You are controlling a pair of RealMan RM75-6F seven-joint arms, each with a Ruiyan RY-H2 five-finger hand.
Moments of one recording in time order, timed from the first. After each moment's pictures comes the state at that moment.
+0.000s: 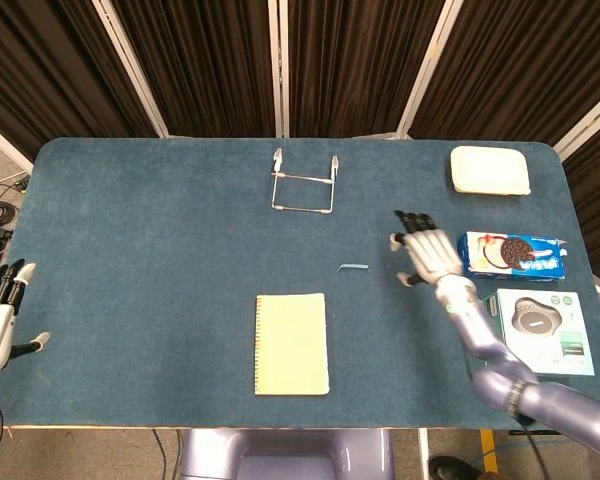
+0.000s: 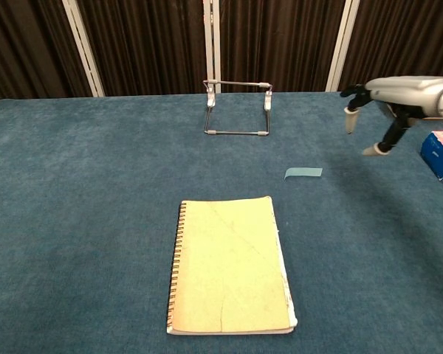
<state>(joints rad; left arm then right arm) -0.14 -1.20 -0.08 -1.49 1.40 1.41 0.11 0.74 -1.45 0.29 -1.31 -1.05 0.75 -0.29</state>
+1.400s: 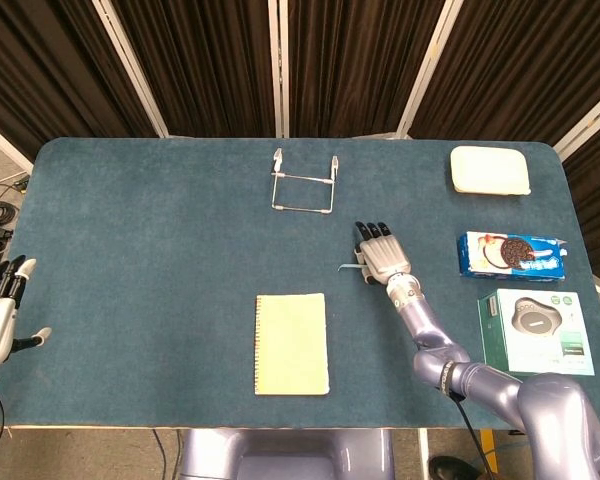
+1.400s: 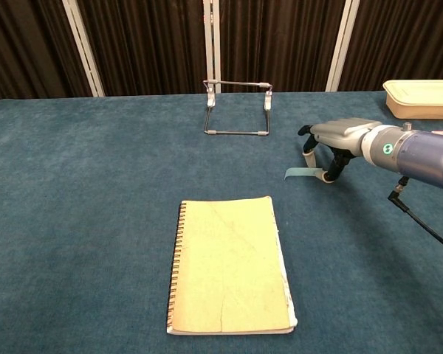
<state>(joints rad) -0.17 -1.21 -0.09 -1.48 1.36 1.37 0.10 0.90 -1.76 0.22 -0.93 -0.97 0.69 -0.33</state>
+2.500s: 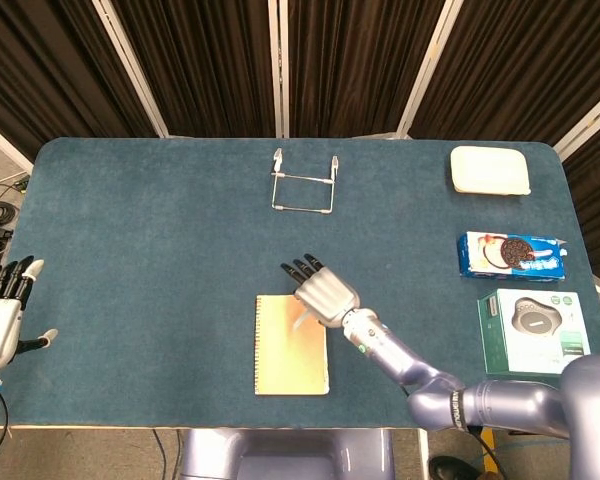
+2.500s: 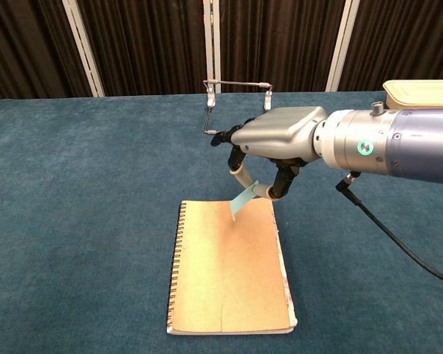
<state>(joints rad) -0.17 -1.19 -0.08 -1.51 1.39 1.38 0.07 1.01 -1.52 0.15 -1.62 -0.95 0.79 -0.72</state>
